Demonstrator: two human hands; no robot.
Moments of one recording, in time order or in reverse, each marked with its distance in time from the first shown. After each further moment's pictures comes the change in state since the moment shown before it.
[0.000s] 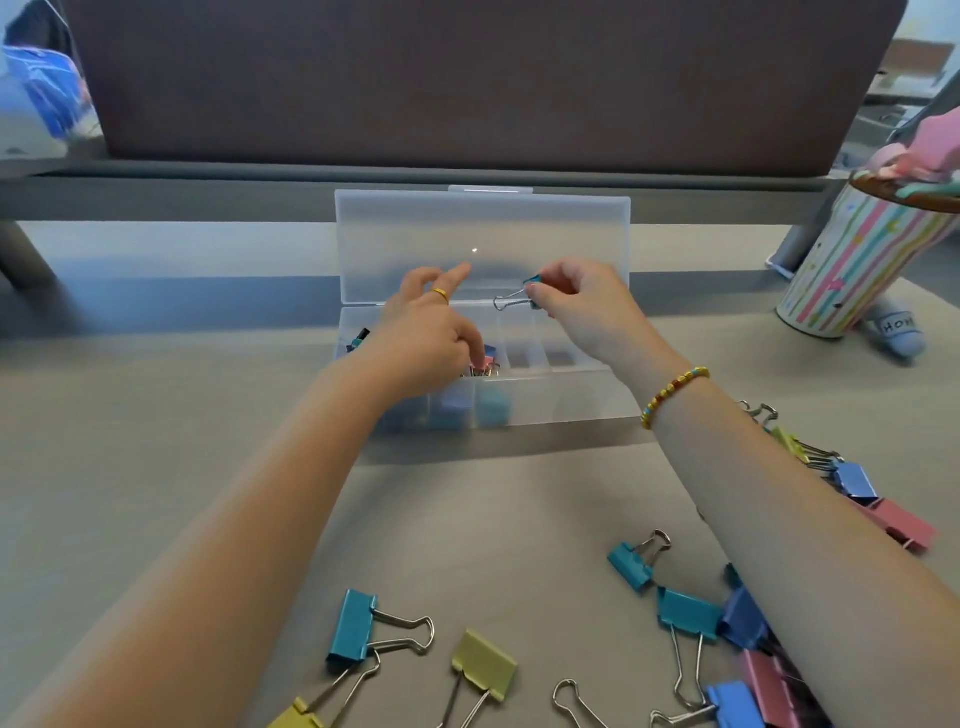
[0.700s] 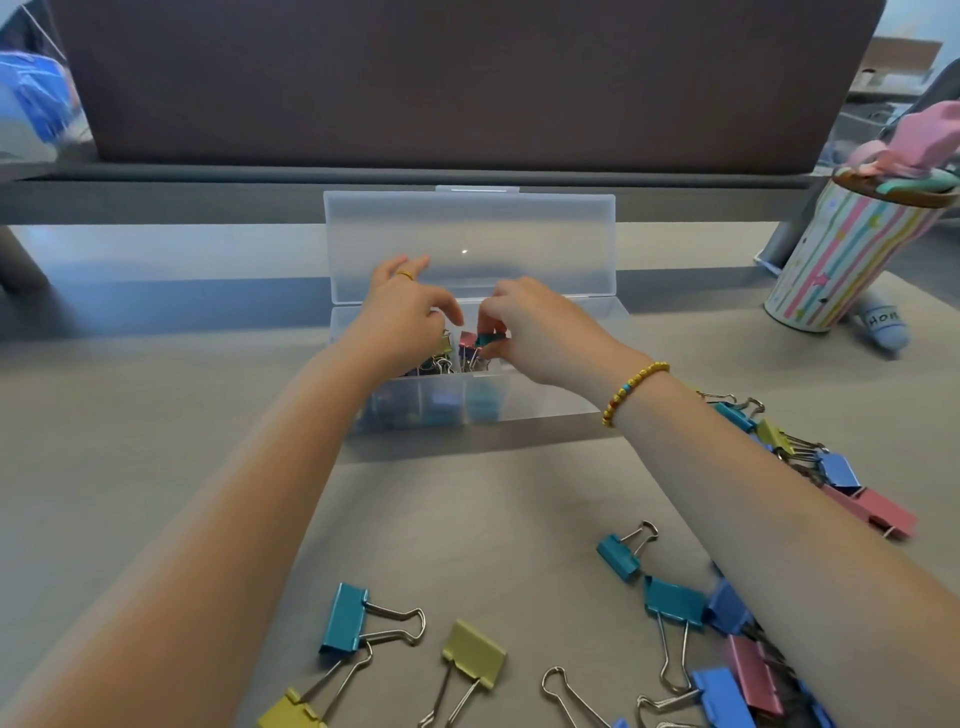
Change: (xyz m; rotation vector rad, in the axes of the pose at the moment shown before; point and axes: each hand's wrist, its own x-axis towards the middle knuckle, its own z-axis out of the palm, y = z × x) left_hand 0.006 -0.004 -0.004 -0.174 0.123 -0.130; right_hand -0.007 -0.005 0.017 -0.776 -0.265 -0.396
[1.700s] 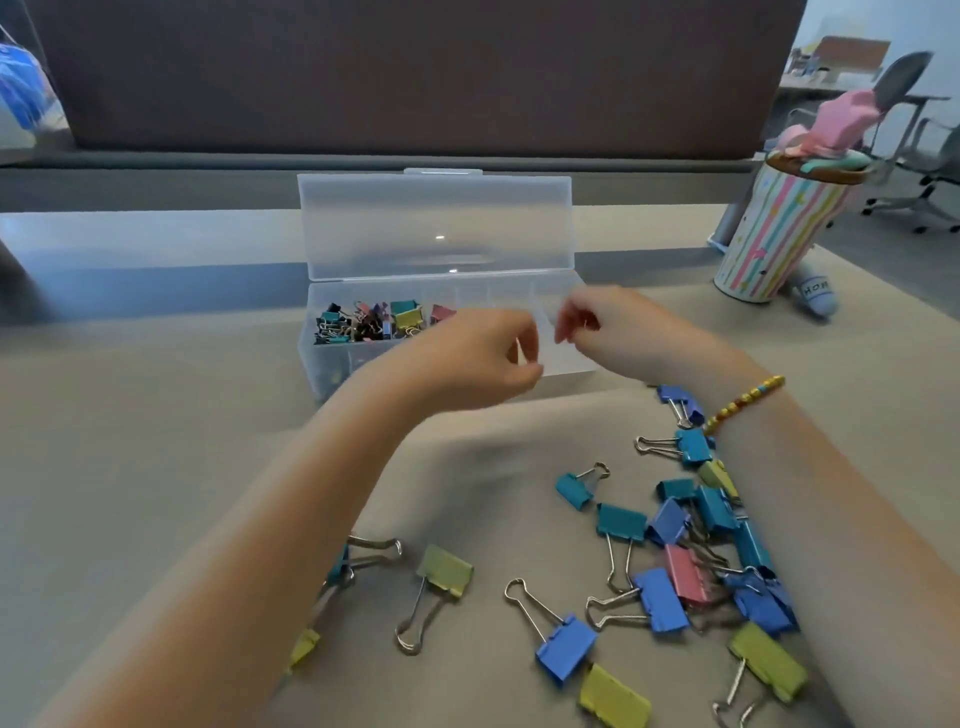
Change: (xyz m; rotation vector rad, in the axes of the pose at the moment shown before) left_hand -0.077 0.076 0.003 -0.005 -0.299 0.343; right_hand -0.097 0.026 -0.042 0.259 -0.065 0.271
